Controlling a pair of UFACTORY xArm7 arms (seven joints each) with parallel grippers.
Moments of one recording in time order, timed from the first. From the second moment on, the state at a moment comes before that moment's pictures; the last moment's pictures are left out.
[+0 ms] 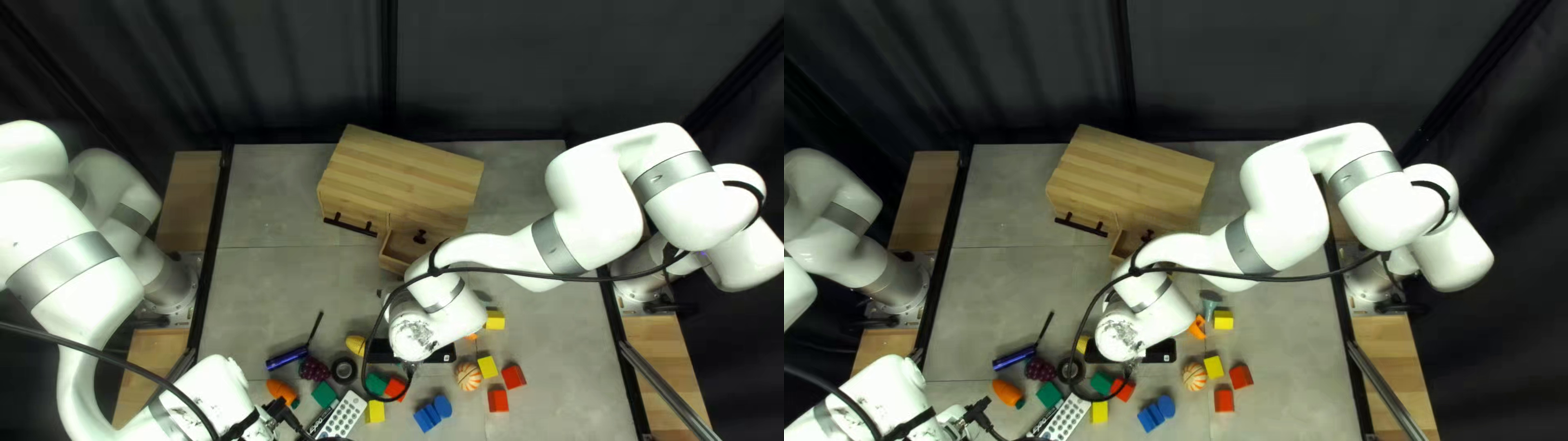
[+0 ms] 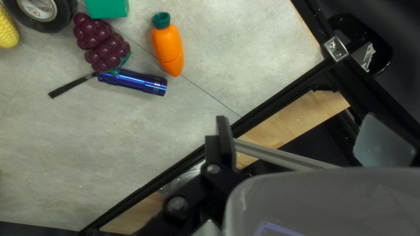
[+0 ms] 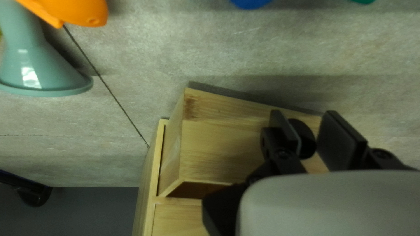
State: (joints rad) left arm -0.35 0.08 -0.50 1.16 -0.12 1.41 -0.01; right arm 0.31 0.59 -0.04 1.42 -0.62 1.10 -0.91
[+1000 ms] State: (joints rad) left arm -0.35 0.08 -0.50 1.16 -0.12 1.41 -0.01; right arm 0.37 0.45 -0.08 1.57 -0.47 1.55 -0.61
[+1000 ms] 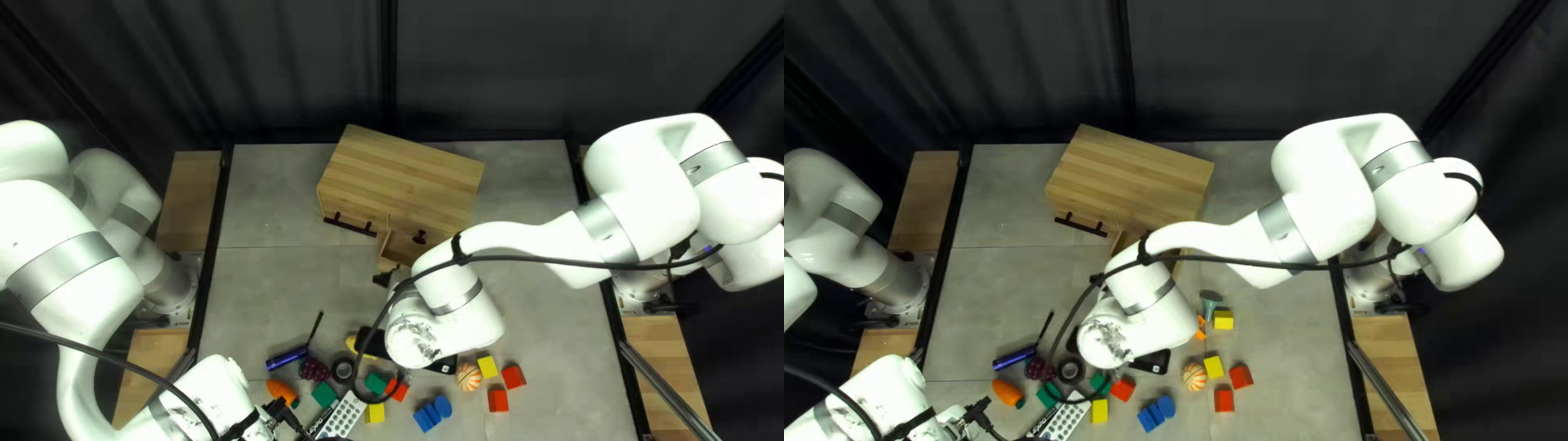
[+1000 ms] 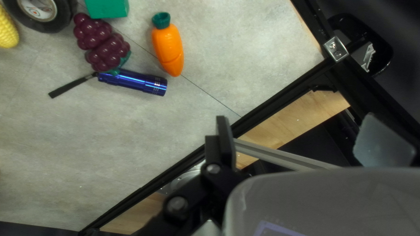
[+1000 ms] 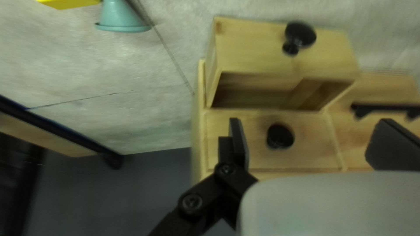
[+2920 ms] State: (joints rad) left arm -0.35 0.08 -0.50 1.16 -0.12 1.41 -0.01; right arm 0.39 0.39 -0.28 1.51 -0.44 1.62 0.53
